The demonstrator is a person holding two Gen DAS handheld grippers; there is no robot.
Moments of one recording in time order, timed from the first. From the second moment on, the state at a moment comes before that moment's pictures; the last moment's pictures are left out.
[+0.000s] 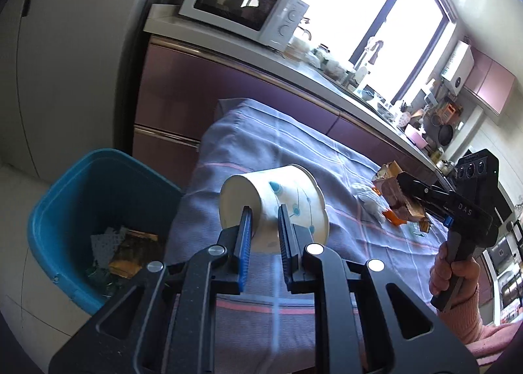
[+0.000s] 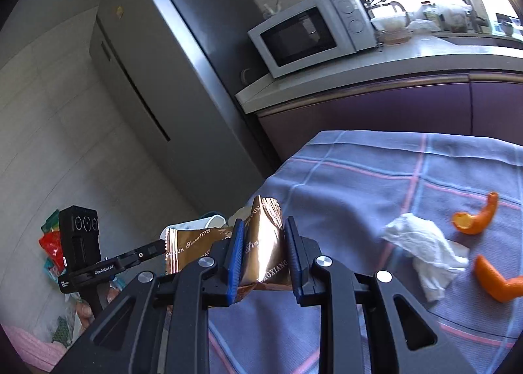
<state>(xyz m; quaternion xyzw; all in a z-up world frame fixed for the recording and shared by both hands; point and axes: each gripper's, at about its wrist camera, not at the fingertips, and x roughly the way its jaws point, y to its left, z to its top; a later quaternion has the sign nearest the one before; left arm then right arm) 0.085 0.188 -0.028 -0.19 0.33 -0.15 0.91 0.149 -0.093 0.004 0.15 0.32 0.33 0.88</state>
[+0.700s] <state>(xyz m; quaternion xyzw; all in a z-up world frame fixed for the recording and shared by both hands) 0.079 0.293 -0.086 -0.25 0.37 -0.03 0.90 0.194 0.091 -0.024 0.04 0.38 0.43 0.82</state>
